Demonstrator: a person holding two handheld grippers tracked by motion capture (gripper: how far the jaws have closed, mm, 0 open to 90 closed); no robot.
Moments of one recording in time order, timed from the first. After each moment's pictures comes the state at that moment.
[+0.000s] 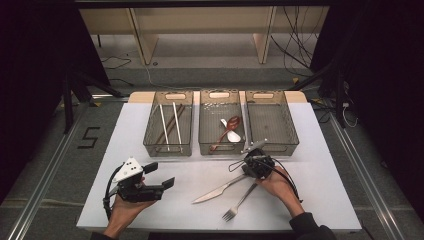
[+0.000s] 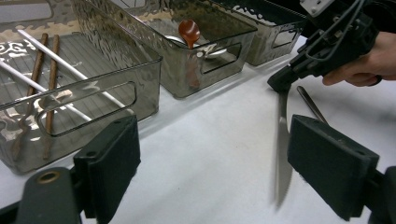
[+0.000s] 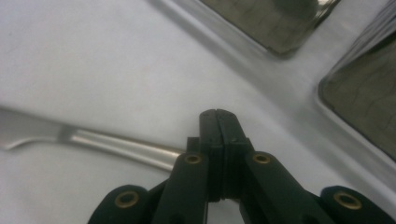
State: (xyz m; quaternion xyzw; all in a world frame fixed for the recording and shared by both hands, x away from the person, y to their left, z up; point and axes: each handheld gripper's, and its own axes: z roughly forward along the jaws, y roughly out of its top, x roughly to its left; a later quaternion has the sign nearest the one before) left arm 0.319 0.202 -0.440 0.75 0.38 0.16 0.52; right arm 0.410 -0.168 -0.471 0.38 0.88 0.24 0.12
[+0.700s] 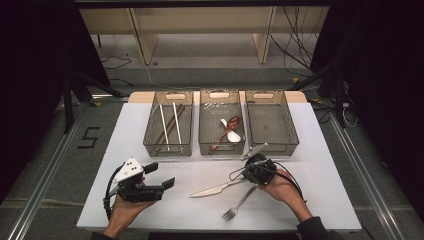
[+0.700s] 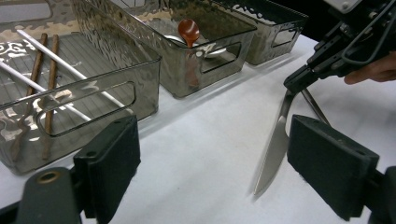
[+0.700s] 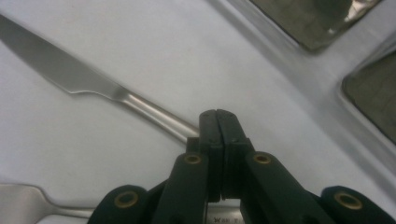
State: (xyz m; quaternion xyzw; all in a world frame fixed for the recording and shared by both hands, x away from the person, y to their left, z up) left arm 0.319 0.201 -0.440 0.75 0.38 0.16 0.52; right arm 0.390 -0.168 -0.456 0.33 0.91 0.24 0.11
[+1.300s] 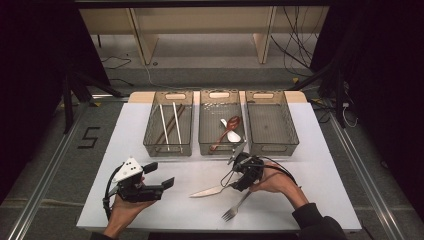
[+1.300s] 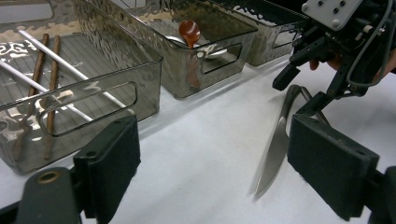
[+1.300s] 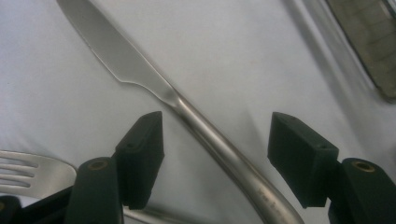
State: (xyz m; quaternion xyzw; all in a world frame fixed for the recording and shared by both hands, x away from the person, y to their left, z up) left arm 0.319 0.203 -0.440 0.75 0.38 0.16 0.52; right arm 0.403 -0.136 -0.454 0.21 0.96 0.18 0.05
